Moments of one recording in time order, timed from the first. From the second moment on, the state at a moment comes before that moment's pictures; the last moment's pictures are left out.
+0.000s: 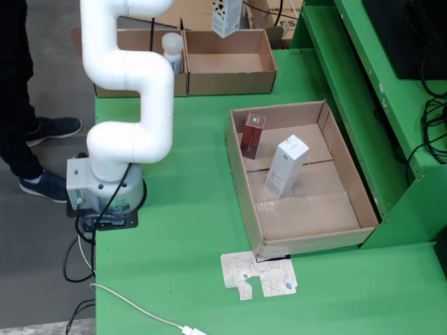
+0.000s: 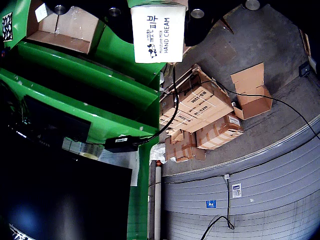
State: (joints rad) arm 1.44 -0.57 -0.02 -0.17 0.83 0.58
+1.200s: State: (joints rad) arm 1.45 -0.69 -0.02 -0.08 0.89 0.65
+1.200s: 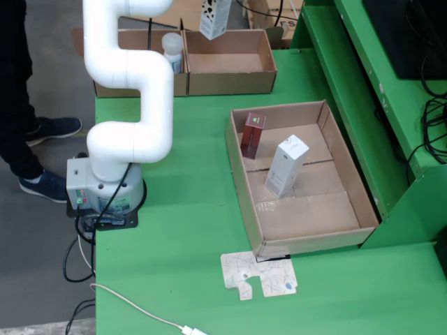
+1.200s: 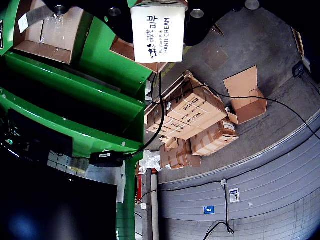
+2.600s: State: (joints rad) arm 1.37 -0.75 -0.02 -0.21 1.06 0.73
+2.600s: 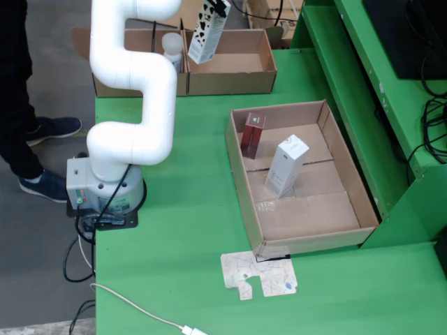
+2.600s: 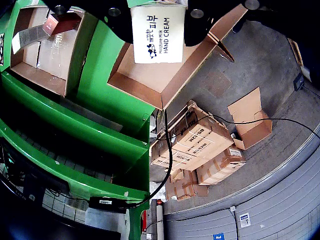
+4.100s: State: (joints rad) arm 1.36 -0.72 -0.02 -0.26 0.99 0.93
